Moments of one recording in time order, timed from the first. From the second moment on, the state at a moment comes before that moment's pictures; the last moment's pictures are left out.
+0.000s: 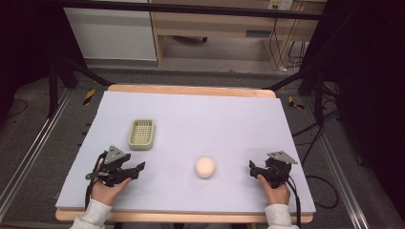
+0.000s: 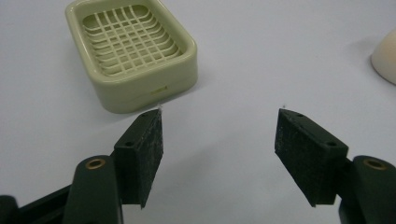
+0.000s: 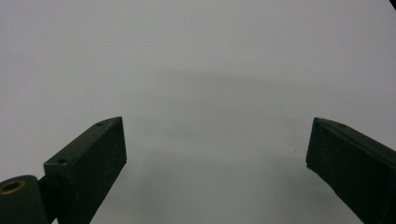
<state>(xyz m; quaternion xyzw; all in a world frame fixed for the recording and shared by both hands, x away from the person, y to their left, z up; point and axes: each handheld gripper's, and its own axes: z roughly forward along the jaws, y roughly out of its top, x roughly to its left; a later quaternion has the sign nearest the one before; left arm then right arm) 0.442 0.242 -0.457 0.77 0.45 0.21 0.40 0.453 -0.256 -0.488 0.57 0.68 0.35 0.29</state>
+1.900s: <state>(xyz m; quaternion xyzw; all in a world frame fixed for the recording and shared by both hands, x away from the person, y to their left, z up) 0.443 0.171 -0.439 0.81 0.37 0.18 0.42 0.454 -0.255 -0.488 0.57 0.69 0.35 0.28</state>
